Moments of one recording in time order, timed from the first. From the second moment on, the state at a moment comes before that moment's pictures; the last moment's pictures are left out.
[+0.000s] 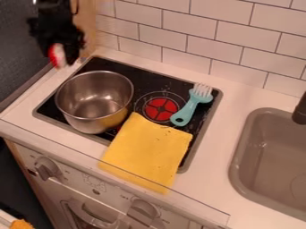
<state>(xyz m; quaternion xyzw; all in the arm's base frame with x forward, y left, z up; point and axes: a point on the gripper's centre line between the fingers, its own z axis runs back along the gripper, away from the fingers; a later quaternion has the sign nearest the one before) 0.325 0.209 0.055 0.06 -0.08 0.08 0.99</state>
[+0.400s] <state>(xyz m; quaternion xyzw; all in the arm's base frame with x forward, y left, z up) 0.328 0.206 0.025 0.01 -0.06 0.06 1.00</state>
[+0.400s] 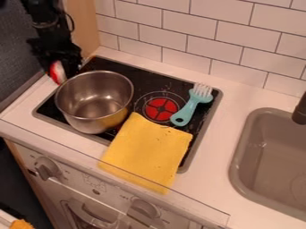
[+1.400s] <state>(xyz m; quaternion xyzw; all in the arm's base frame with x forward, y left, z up) 0.346 0.176 0.076 0.01 -0.11 0.02 0.99</state>
